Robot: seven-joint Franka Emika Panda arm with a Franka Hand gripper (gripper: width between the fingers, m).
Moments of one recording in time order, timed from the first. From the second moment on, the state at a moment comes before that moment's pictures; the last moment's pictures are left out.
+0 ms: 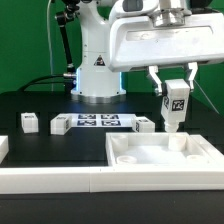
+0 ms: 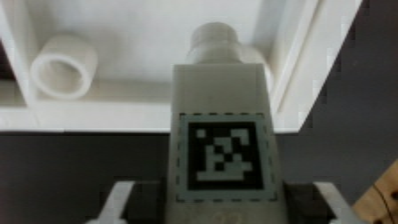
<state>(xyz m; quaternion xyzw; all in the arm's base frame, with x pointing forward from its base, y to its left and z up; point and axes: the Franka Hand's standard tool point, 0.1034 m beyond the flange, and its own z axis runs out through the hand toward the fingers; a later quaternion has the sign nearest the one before) 0.597 0.079 0.128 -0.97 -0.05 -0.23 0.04</state>
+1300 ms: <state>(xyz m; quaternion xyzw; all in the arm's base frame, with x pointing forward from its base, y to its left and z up) 0.620 0.095 0.114 -0.96 -0.06 -0.28 0.04</state>
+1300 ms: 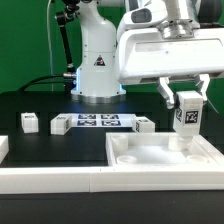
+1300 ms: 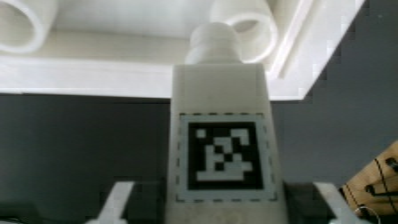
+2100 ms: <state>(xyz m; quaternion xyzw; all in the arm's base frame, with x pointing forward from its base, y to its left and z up) 0.625 0.106 0.104 -0.95 -0.06 -0.30 0.04</state>
